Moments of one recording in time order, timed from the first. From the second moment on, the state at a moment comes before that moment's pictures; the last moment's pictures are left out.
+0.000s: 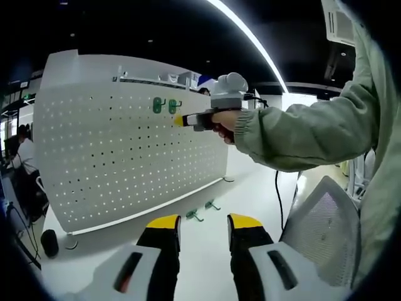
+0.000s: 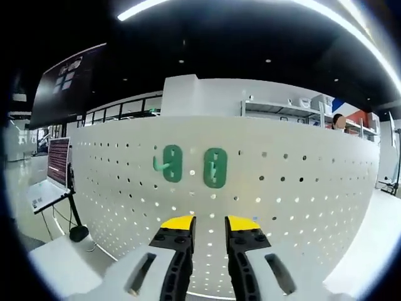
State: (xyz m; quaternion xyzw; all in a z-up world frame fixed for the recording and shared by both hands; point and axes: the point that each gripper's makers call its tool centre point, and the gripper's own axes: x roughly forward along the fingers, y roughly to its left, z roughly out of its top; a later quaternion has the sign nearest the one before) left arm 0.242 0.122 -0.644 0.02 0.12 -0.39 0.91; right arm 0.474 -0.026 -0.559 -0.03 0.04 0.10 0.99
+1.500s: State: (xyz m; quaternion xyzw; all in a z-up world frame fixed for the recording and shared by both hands) left arm 0.220 0.109 -0.639 0.04 0.11 -0.40 0.91; right arm 0.376 -0.017 -0.638 -0.06 0.16 0.20 0.97
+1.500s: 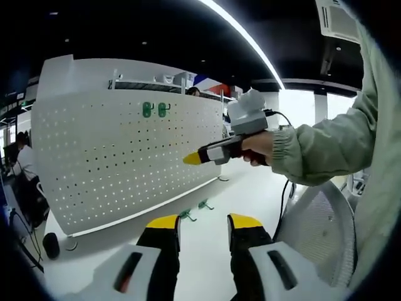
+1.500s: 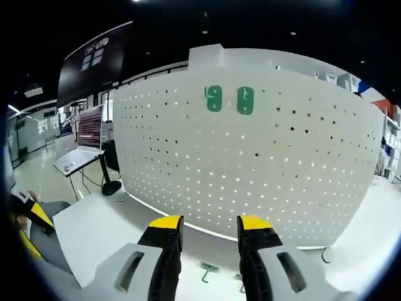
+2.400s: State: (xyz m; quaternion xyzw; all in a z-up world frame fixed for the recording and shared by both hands) left arm 0.208 0.119 -0.658 0.05 0.14 -0.38 0.91; right arm 0.292 0.009 -0.696 -0.06 0.22 0.26 0.94
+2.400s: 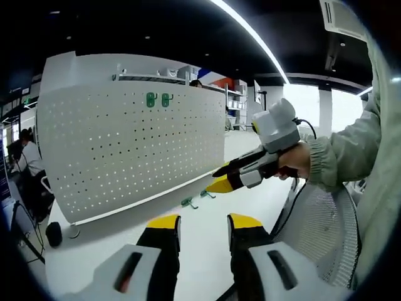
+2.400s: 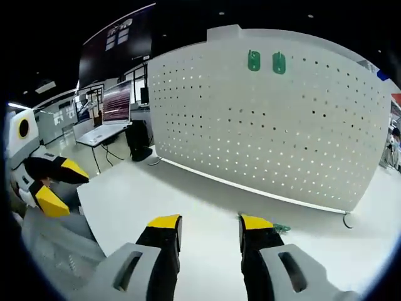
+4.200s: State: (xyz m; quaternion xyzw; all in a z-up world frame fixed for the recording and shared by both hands) left arm 0.221 0.098 -0.686 0.09 0.20 -0.42 0.88; right arm 0.238 -0.037 -0.700 -0.01 0.26 0.24 0.93
